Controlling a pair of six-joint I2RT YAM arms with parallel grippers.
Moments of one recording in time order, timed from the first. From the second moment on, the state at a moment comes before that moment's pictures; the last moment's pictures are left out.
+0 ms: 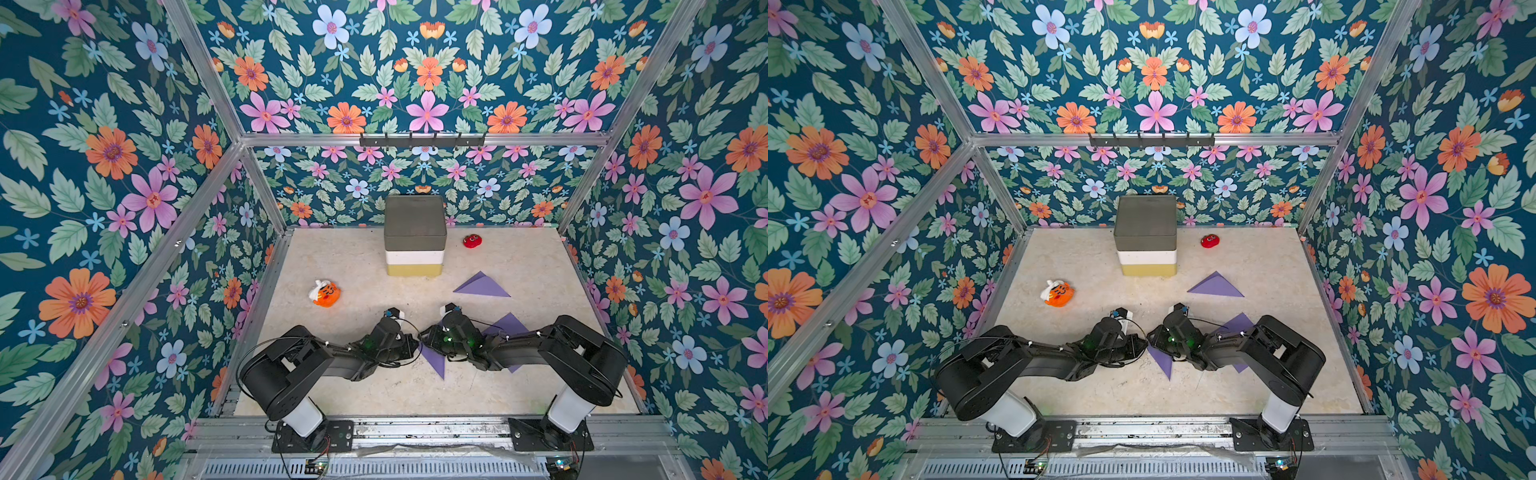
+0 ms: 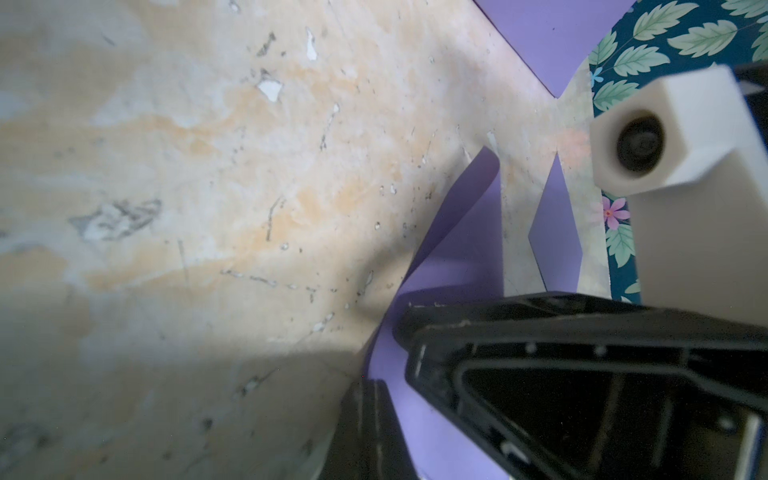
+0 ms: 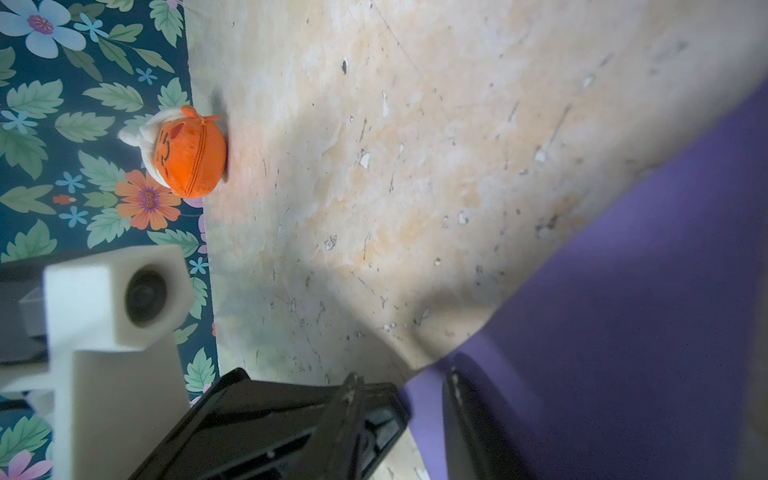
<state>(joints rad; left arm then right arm) -0.81 1.60 0.42 0.47 0.18 -0.86 0.89 1.70 0.61 0.39 -0.13 1.15</state>
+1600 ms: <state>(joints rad) -0.82 1.64 0.48 0.39 0.11 -0.82 0.85 1.42 0.40 0.25 -0.01 1.15</state>
